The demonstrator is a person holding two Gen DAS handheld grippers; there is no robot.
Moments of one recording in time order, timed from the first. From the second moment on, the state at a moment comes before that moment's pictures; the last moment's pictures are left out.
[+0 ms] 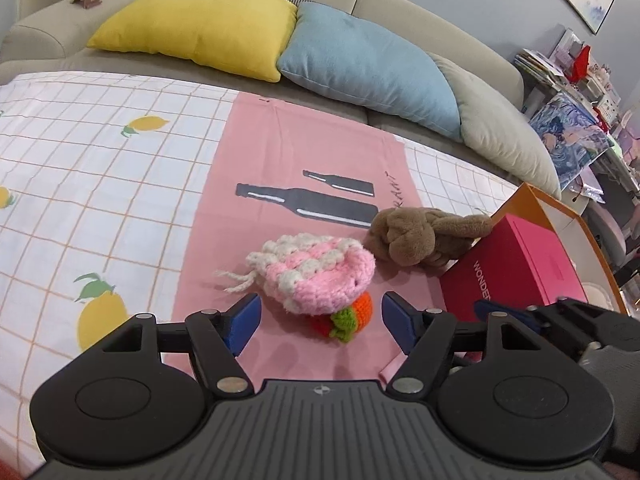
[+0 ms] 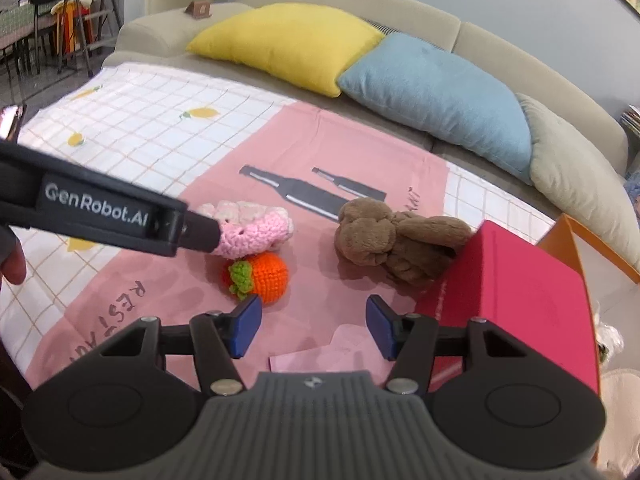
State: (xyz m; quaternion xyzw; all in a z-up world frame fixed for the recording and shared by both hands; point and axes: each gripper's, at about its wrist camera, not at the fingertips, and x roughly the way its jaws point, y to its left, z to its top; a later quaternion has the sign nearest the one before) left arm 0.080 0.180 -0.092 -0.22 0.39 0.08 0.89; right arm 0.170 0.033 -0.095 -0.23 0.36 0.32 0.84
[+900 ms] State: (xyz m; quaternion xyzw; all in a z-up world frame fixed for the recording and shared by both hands) left arm 0.114 0.189 -0.117 -0.18 0.40 0.07 0.90; right arm 0.186 0.051 -0.121 -0.26 0.39 0.33 0.82
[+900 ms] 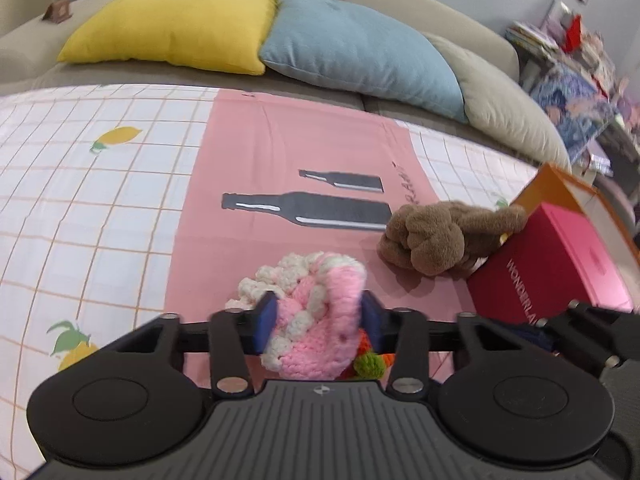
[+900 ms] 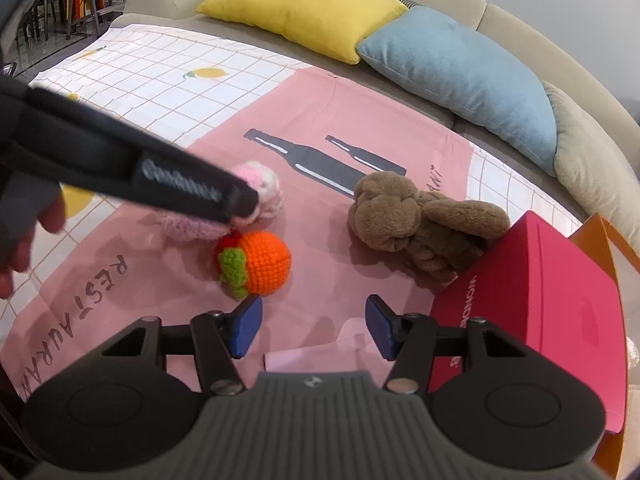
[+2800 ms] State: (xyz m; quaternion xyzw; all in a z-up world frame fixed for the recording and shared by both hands) left arm 0.070 0.169 -0.109 -0.14 0.43 0.13 0.88; right arm 0.164 0.031 -0.117 -0.22 0.37 0.39 0.81
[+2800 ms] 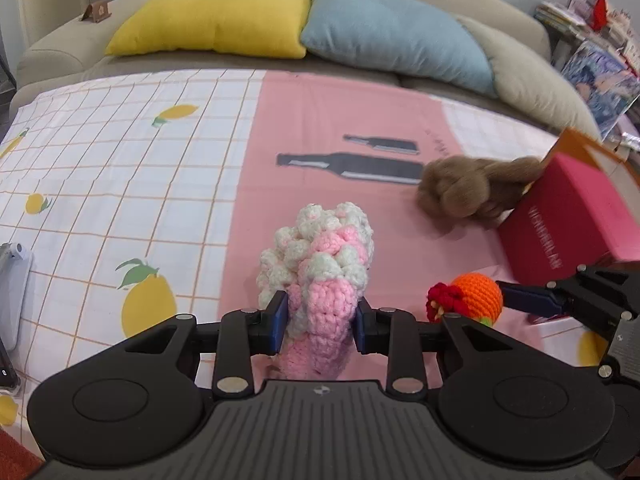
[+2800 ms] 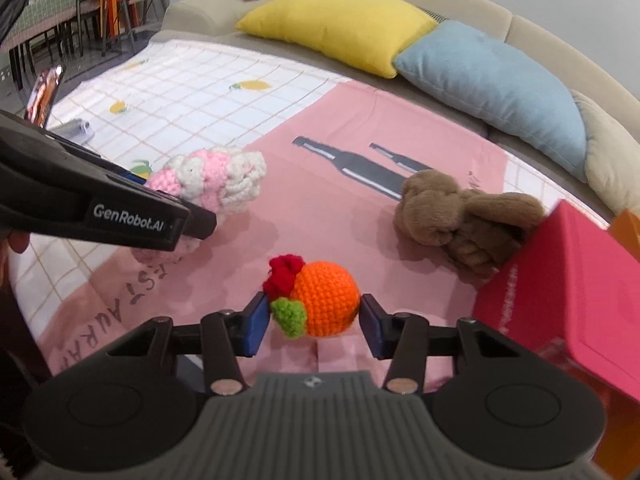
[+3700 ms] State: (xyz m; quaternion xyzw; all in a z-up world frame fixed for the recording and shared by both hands) left arm 0.099 0.041 -0.001 -0.15 0.35 -0.08 0.92; right arm 0.175 -0.140 -0.023 -0.10 0.32 0.27 0.90
